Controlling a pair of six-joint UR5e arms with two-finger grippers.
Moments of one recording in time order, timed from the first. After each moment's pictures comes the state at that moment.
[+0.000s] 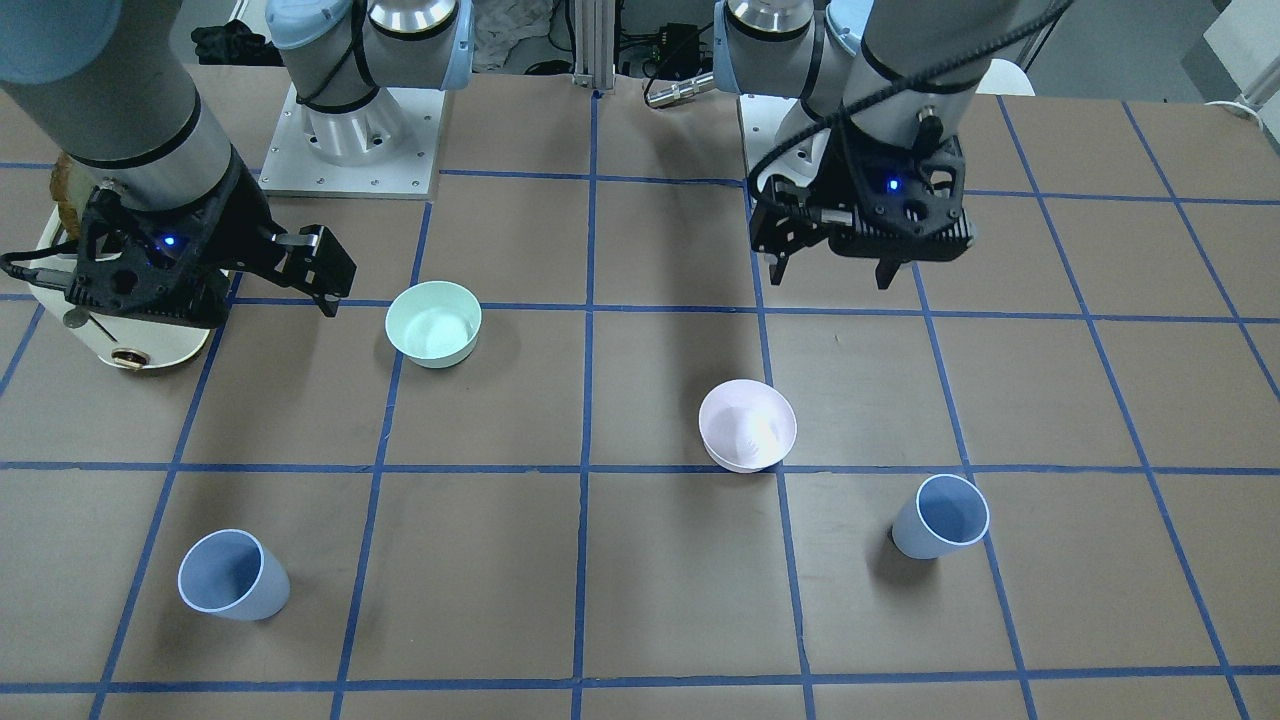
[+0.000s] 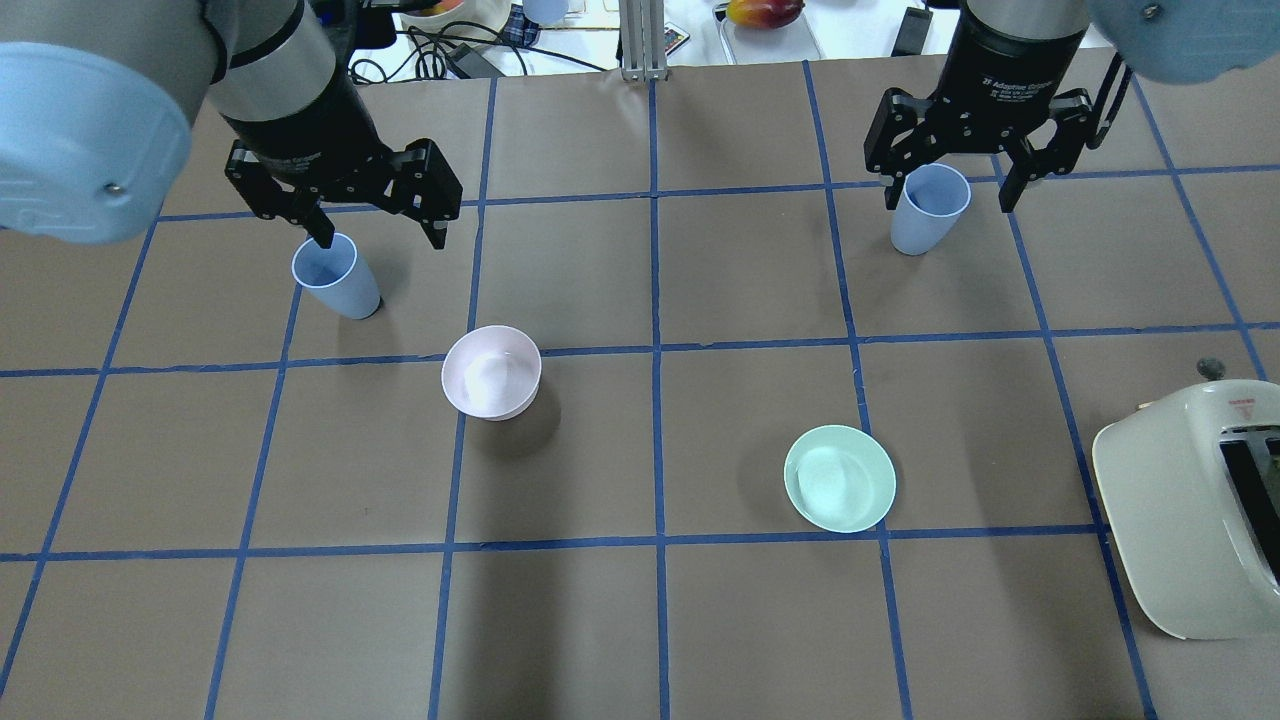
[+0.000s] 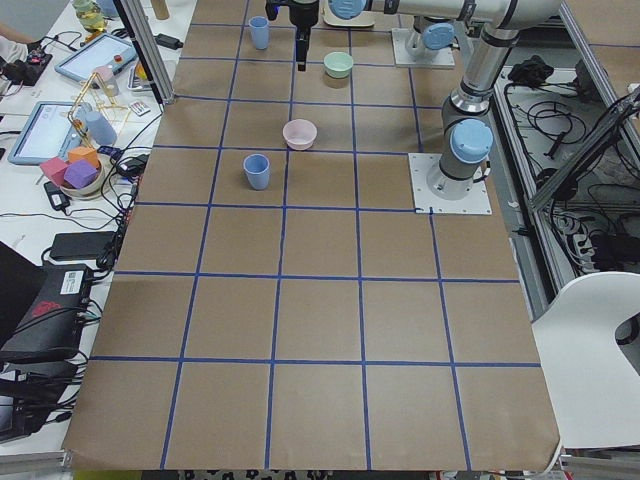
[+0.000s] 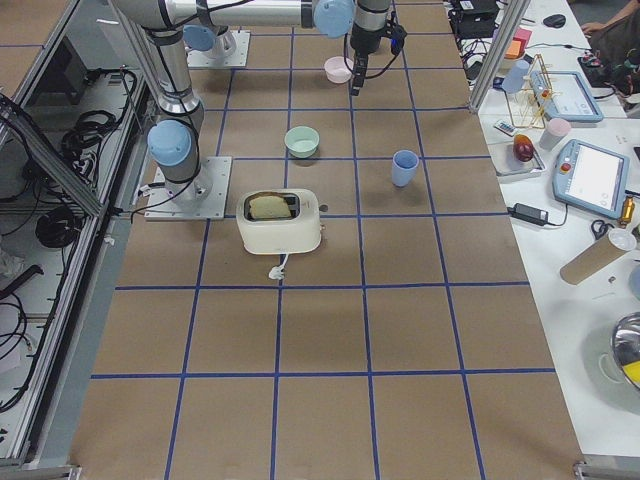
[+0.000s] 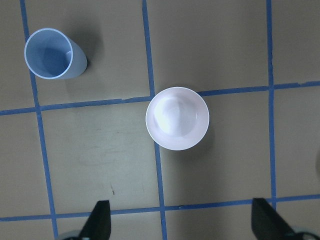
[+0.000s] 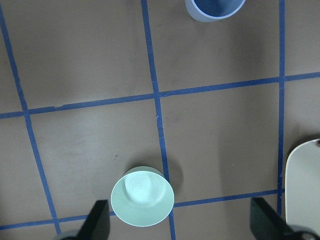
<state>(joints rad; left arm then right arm) -1.64 -1.65 -1.54 -1.49 1.59 -0.05 1.56 -1.43 1.43 -1.47 -1.60 0.11</state>
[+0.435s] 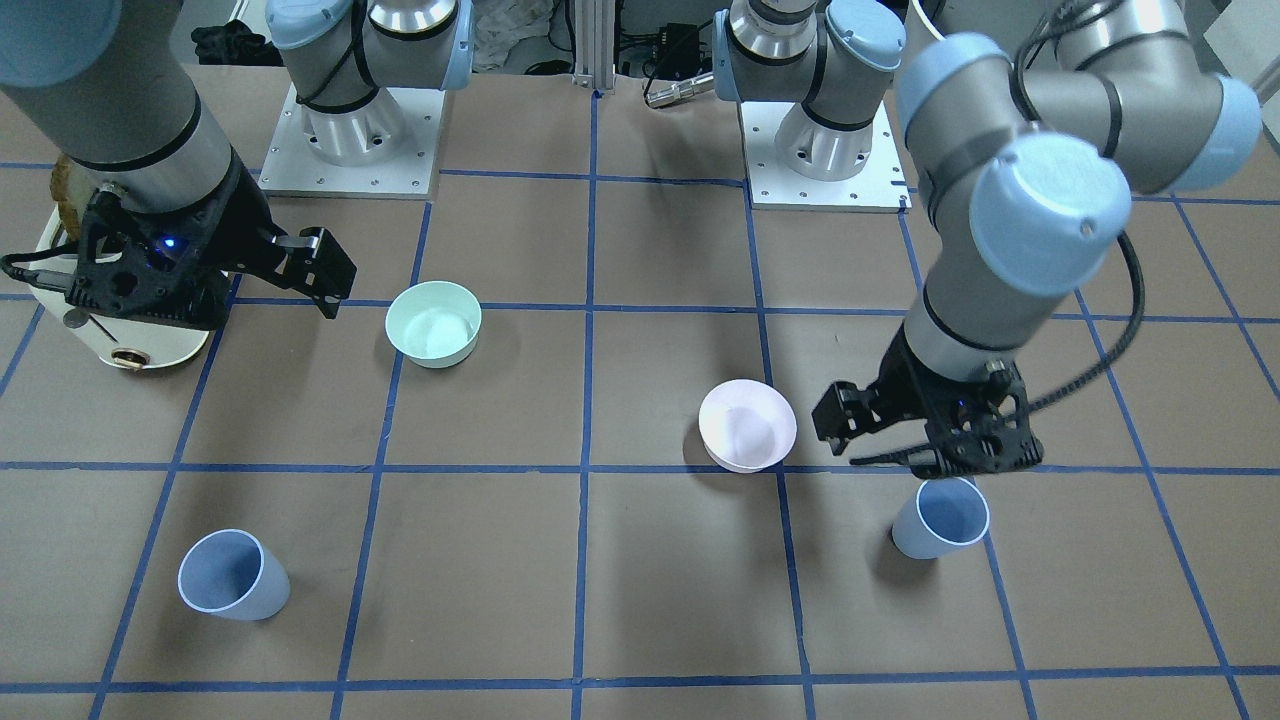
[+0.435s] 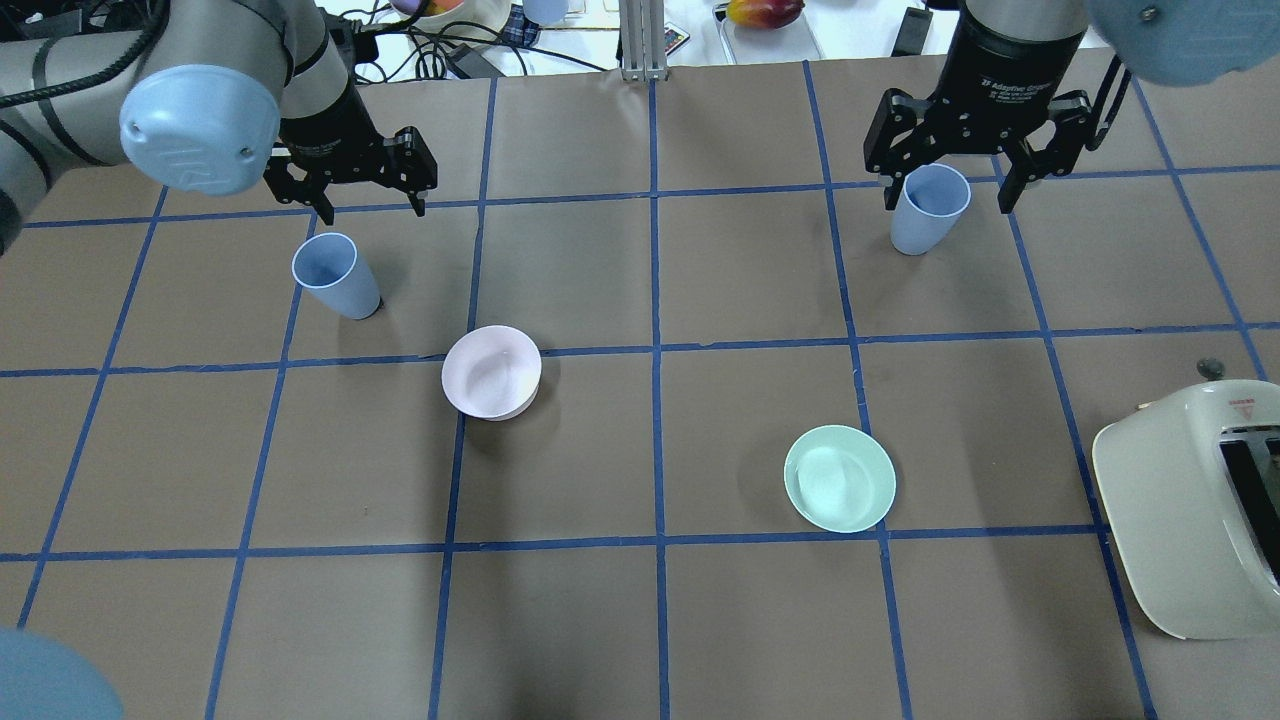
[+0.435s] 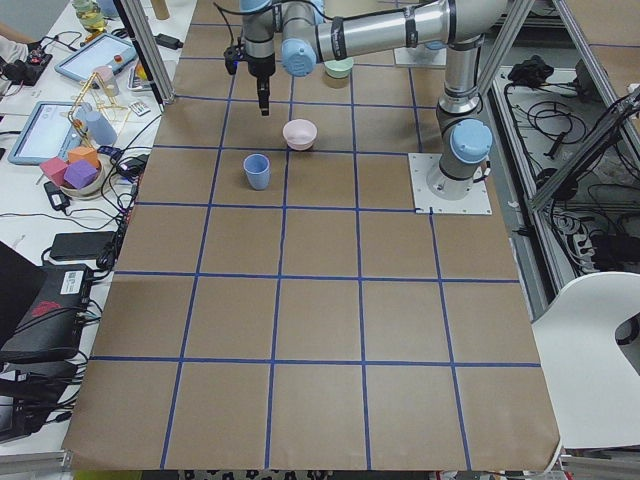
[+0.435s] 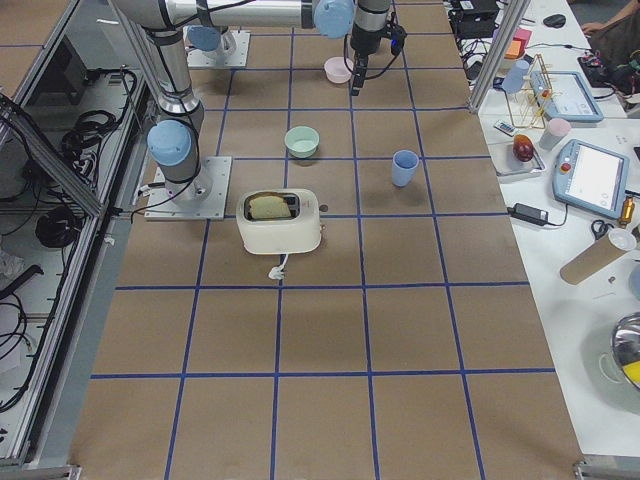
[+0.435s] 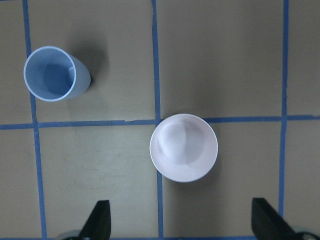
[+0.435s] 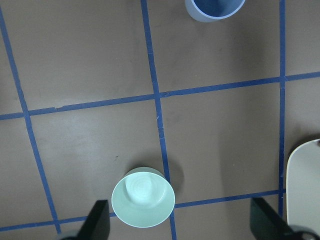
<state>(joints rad) -1.51 -1.90 -1.52 -1.27 1.63 -0.07 1.56 -1.43 1.44 -1.48 -1.59 0.11</state>
